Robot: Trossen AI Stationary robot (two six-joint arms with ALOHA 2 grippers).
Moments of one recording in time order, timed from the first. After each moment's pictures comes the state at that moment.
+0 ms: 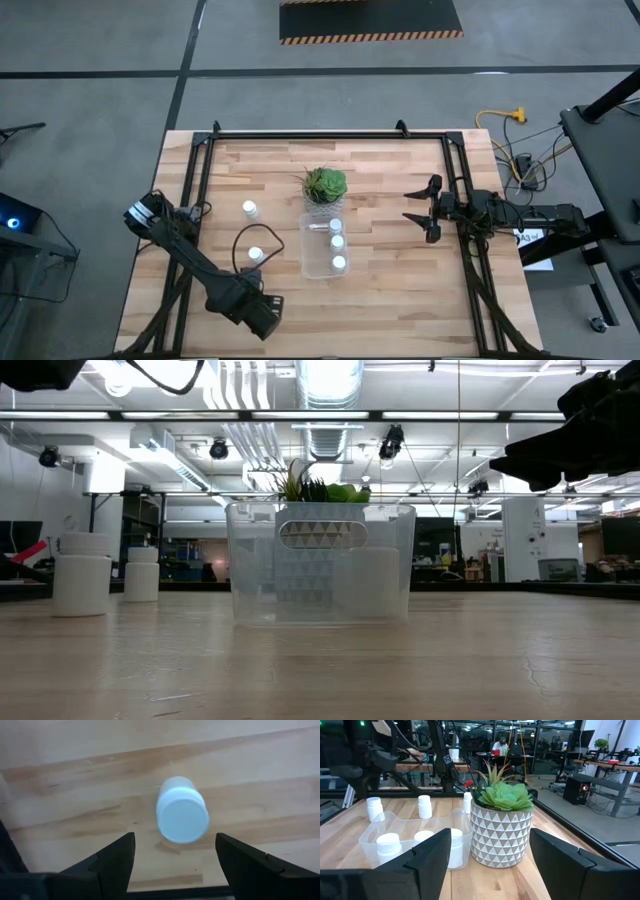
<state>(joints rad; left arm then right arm) -0.71 1.78 1.42 -1.12 0.06 -2.17 -0.02 0.06 0.01 0.03 0.12 0.00</state>
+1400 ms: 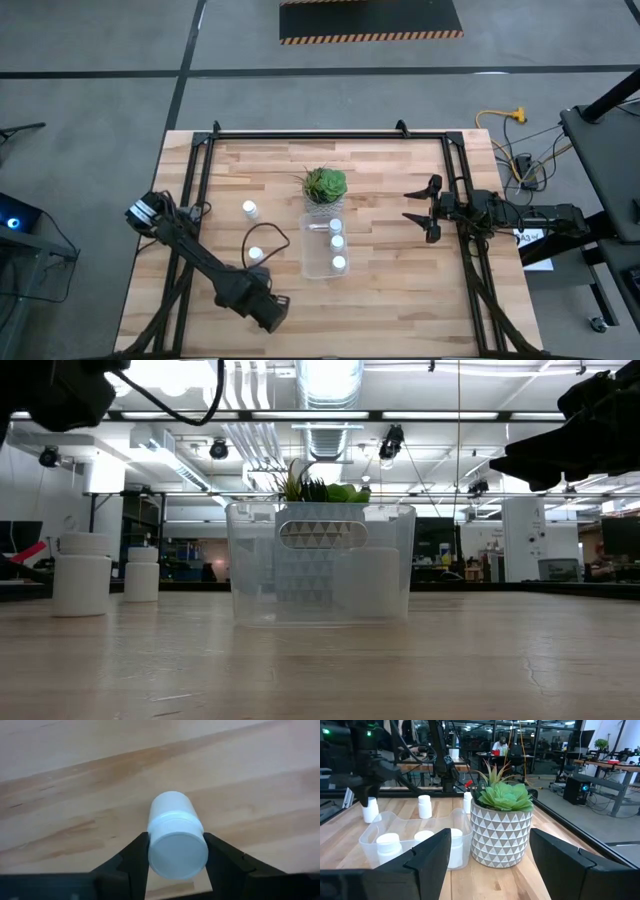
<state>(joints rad) -0.66 1.78 1.33 -0.96 0.08 -2.04 -0.02 0.06 0.01 0.03 0.12 0.00</state>
